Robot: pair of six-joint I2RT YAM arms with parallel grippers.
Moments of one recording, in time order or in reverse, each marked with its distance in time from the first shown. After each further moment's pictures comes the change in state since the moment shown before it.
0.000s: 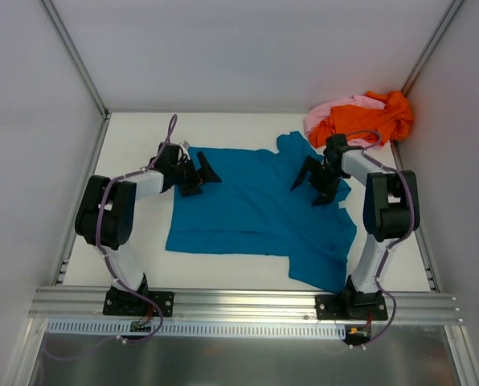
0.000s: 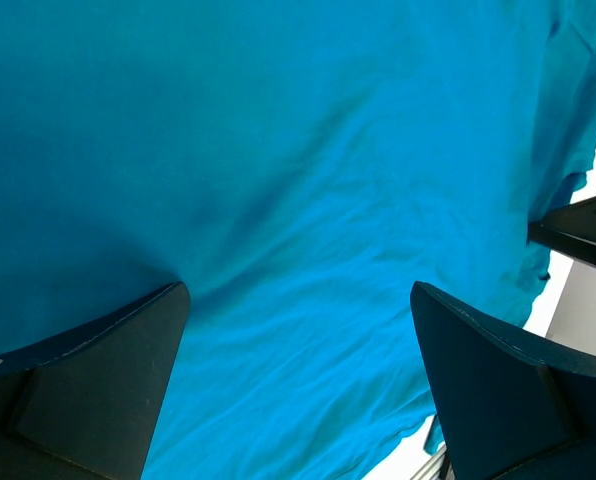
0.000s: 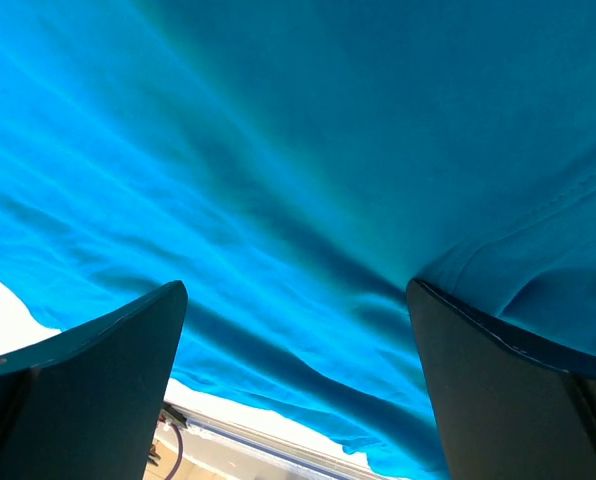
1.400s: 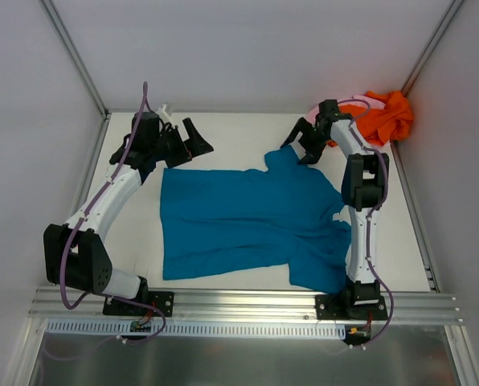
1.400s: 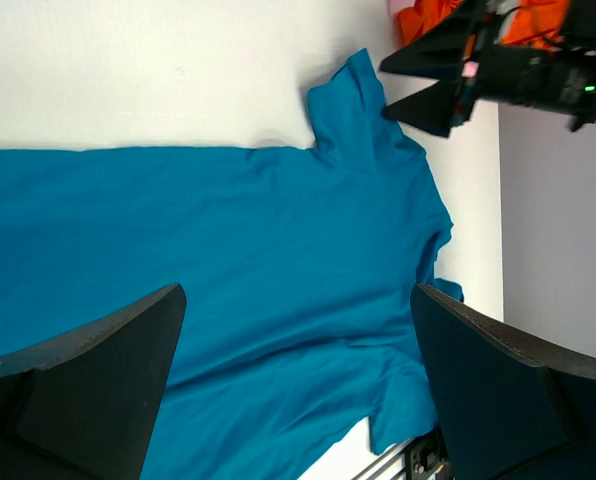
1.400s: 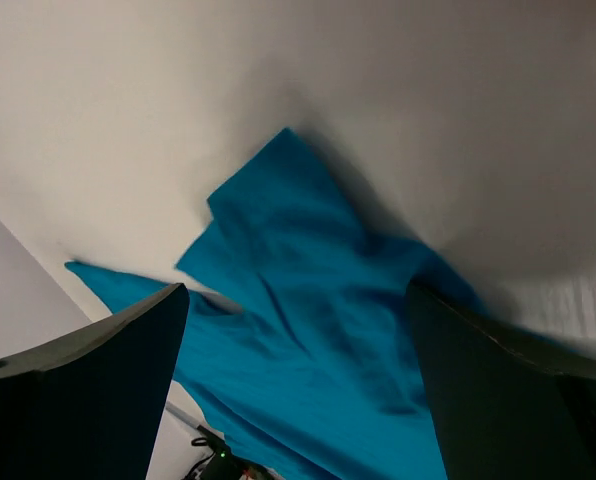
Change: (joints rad) left arm -0.001 -0.391 0.203 -0.315 -0.073 0.048; right arm -0.011 0.471 0.827 -0.110 -0.113 0.096
